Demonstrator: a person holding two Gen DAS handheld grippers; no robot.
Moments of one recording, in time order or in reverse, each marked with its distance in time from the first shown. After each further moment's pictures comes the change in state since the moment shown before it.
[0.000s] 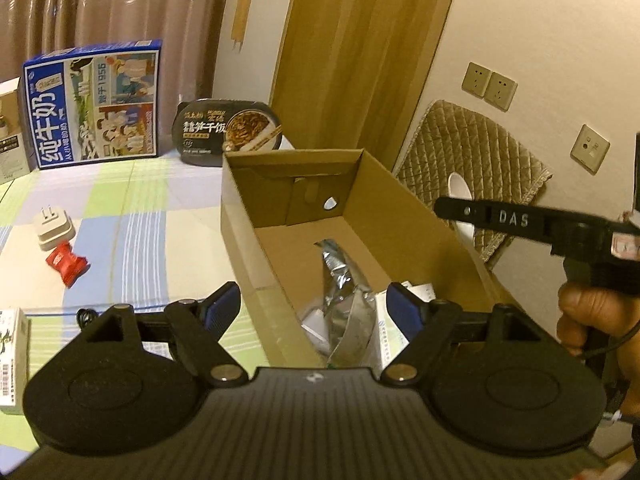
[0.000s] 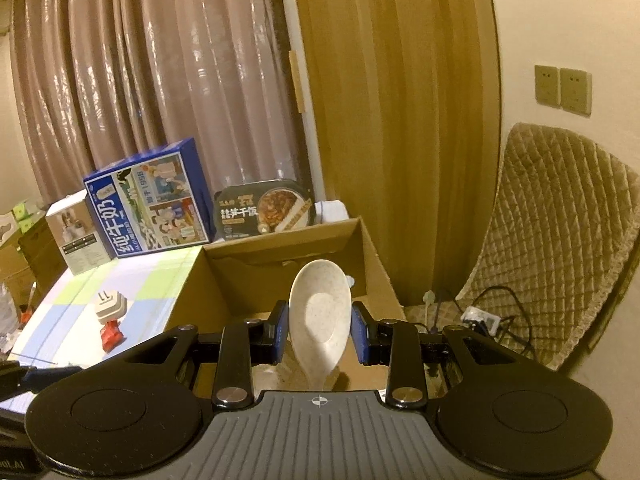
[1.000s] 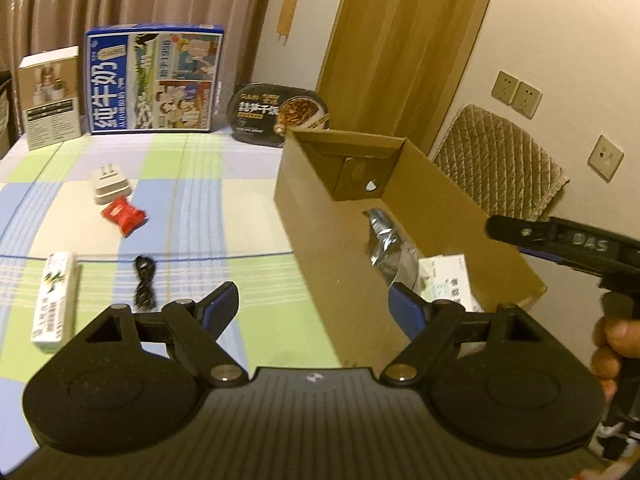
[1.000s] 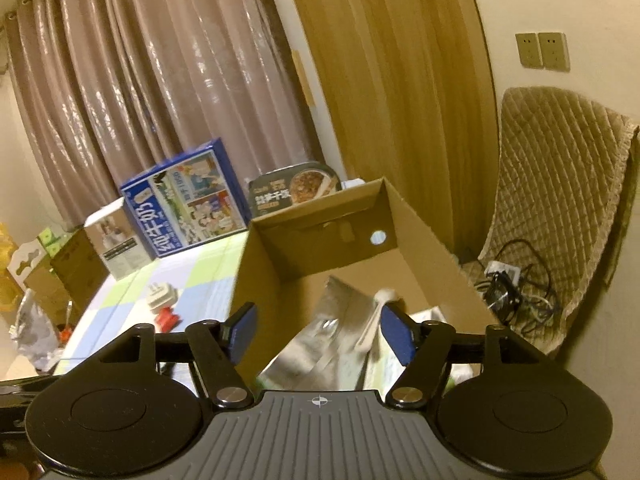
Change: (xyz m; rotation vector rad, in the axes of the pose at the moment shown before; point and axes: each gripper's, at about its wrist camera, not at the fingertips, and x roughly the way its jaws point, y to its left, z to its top) left arm -0.055 0.038 -0.041 -0.076 0.006 0.072; right arm -0.076 0.035 -0.049 0.129 0.003 0.061
